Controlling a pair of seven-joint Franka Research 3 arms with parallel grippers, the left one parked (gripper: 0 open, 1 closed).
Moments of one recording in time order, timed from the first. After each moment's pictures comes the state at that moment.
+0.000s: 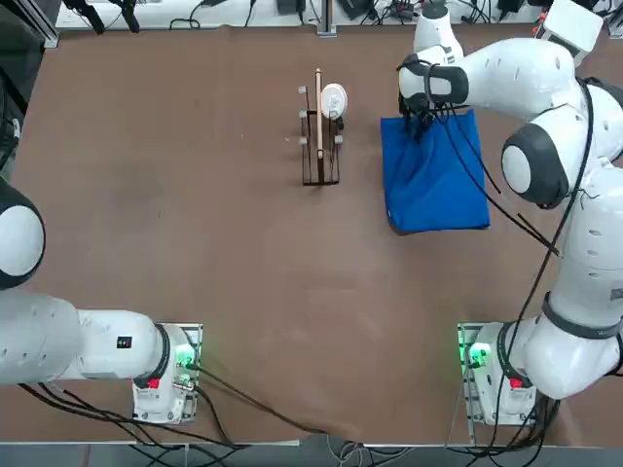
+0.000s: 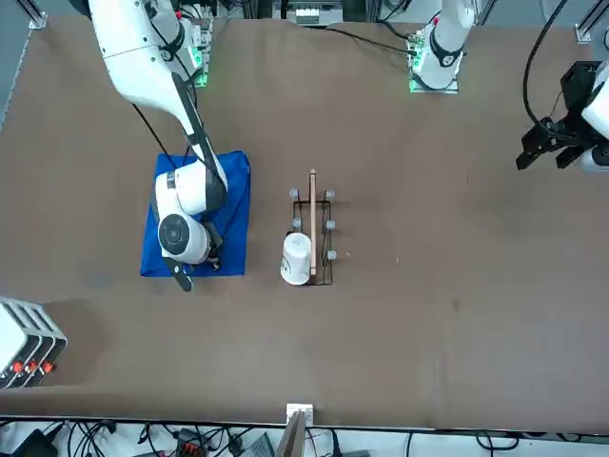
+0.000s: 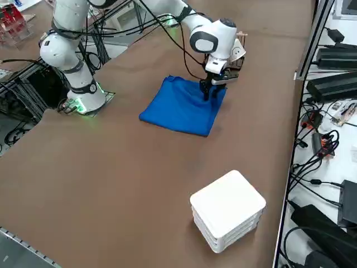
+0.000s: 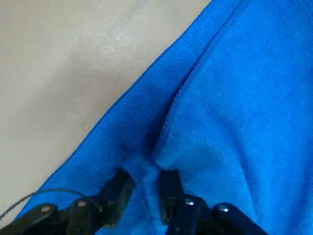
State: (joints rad) arm 0.44 0.71 -0.12 -1.63 0.05 2.15 1.10
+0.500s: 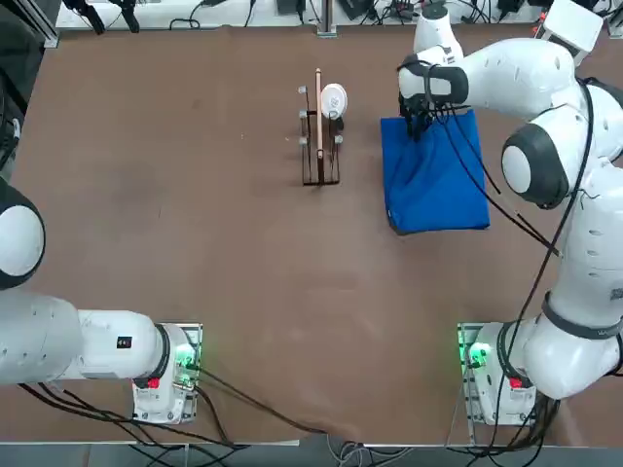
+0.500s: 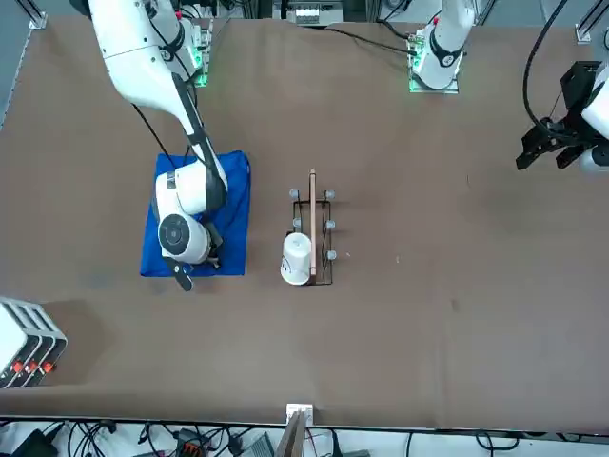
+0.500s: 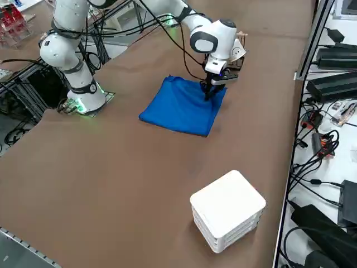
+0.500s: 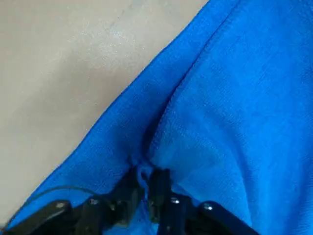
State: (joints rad) arm 0.44 0.71 -0.12 -1.63 0.05 2.15 1.10
